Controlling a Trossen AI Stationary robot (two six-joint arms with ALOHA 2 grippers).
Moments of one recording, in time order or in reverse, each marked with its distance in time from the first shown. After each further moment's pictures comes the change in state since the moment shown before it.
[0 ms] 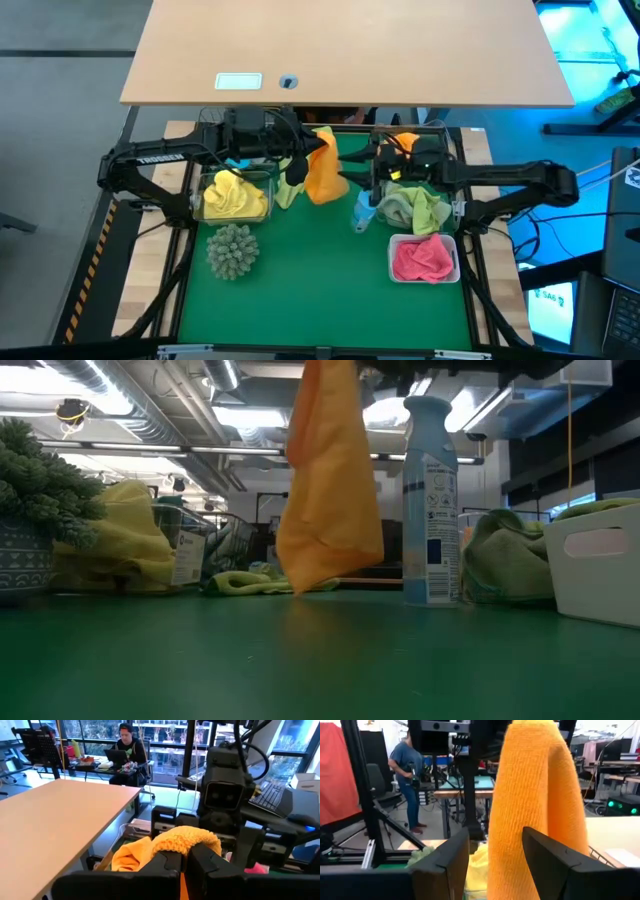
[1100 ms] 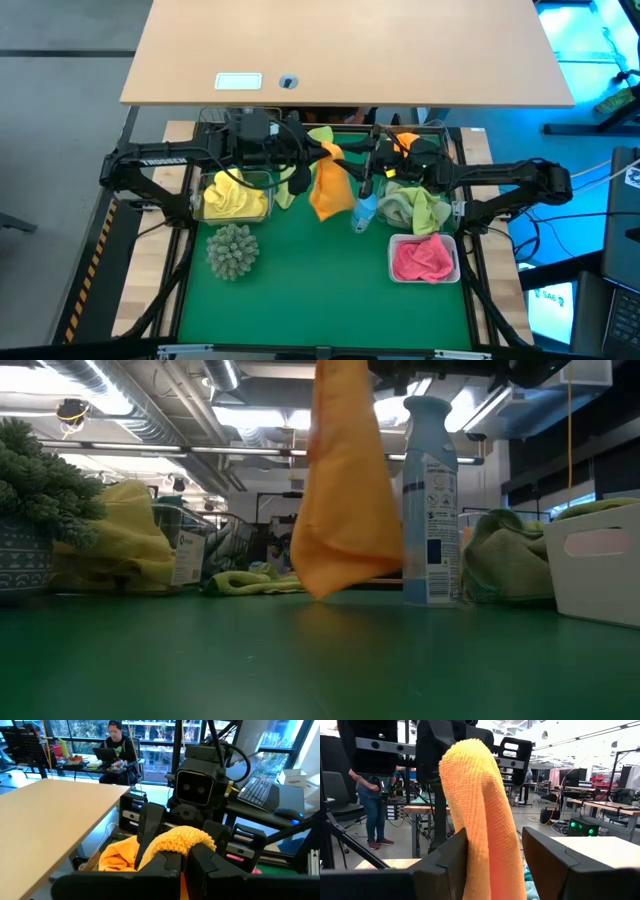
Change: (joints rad) left arm -0.051 0.023 0.000 0.014 0.000 0.000; right arm -0.001 0.069 0.000 0.174 0.133 -0.084
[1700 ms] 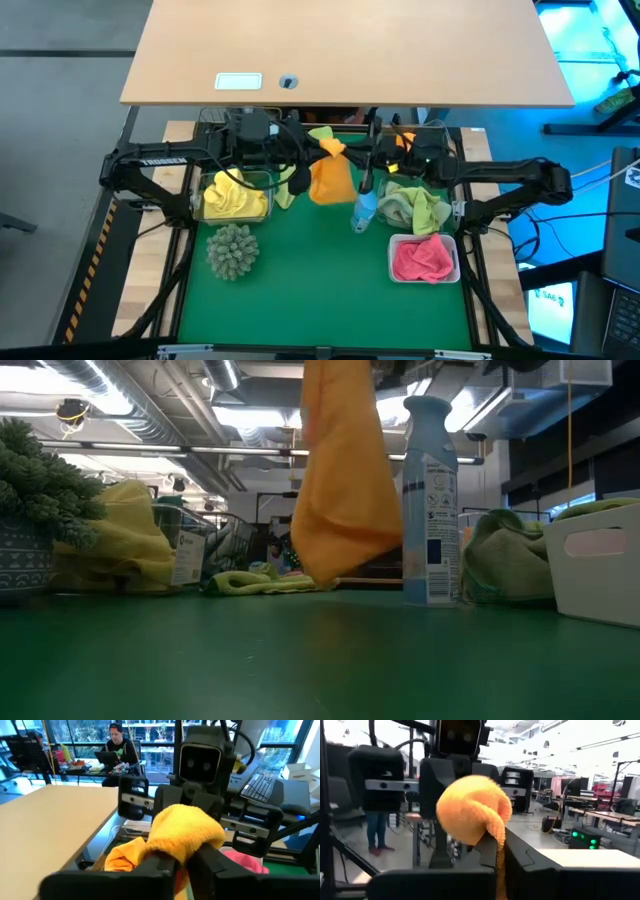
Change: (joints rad) left arm 0.001 0.001 0.000 0.001 -0.008 0.045; right arm -0.001 -0.001 0.085 -0.044 -0.019 -0.009
